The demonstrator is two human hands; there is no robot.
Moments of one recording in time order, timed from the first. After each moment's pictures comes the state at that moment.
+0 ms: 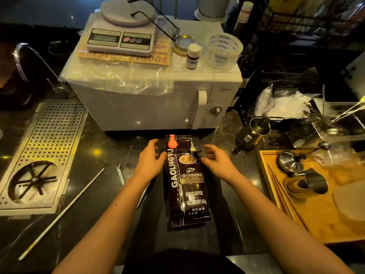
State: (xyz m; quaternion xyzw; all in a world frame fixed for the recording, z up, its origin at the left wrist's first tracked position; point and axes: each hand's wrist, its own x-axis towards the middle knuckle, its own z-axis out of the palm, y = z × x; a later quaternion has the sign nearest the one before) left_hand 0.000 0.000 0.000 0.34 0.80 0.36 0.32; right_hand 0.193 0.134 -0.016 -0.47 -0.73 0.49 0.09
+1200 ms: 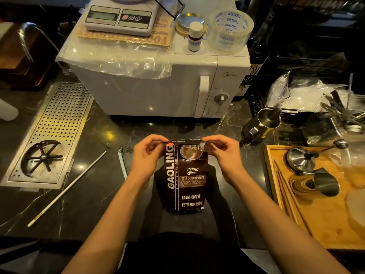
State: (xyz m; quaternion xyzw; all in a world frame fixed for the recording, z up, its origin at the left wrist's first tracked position) left_hand 0.038 -0.025 0.018 0.24 0.67 0.62 0.34; right_hand 0.207 0.115 0.023 -0.37 -0.61 0.65 0.28
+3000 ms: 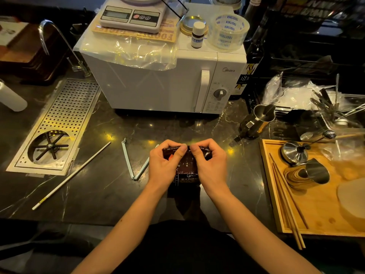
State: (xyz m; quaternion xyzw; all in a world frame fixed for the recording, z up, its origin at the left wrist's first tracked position) left_hand 0.105 -0.048 0.028 0.27 0.62 0.68 0.28; right_hand 0.205 0.025 0.041 -0.39 -0.67 0.51 0.38
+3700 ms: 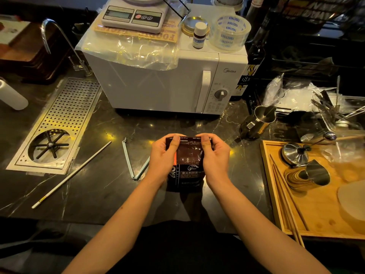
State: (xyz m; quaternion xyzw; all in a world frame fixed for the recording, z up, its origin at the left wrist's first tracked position) left_hand 0.091 -0.034 0.031 0.24 0.62 0.67 0.33; right_hand 0.196 0.044 0.034 -0.42 -0.60 0.56 0.38
